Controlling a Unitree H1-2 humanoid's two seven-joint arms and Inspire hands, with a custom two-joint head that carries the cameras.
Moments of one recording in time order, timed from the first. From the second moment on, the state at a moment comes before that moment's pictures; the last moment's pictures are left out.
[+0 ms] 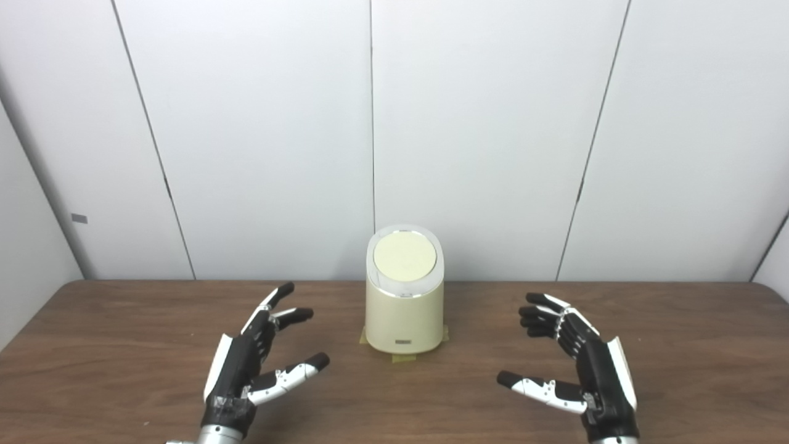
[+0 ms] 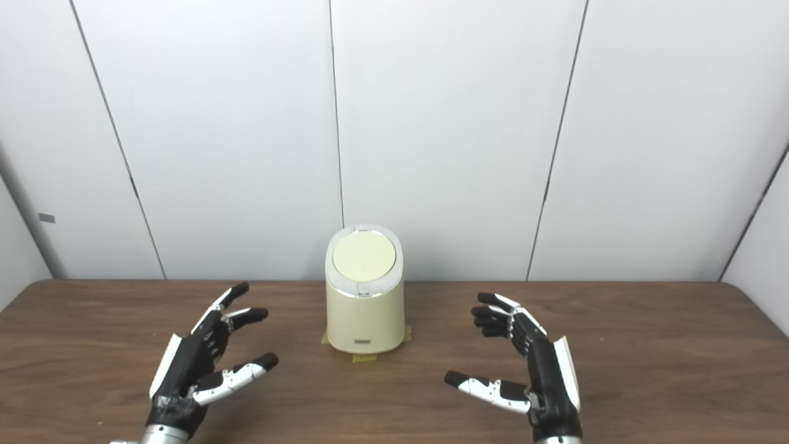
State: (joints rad) left arm -0.17 0.10 0.06 0.07 0.02 -0.22 -0.03; right arm -0.14 -0.05 -0.04 0.05 -0.19 -0.35 -0.14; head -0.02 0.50
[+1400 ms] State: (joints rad) left arm -0.18 0.08 0.08 0.11 0.06 -0.31 0.03; right arm -0.14 -0.05 -0.04 0.08 -0.25 -0.37 -0.20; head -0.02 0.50
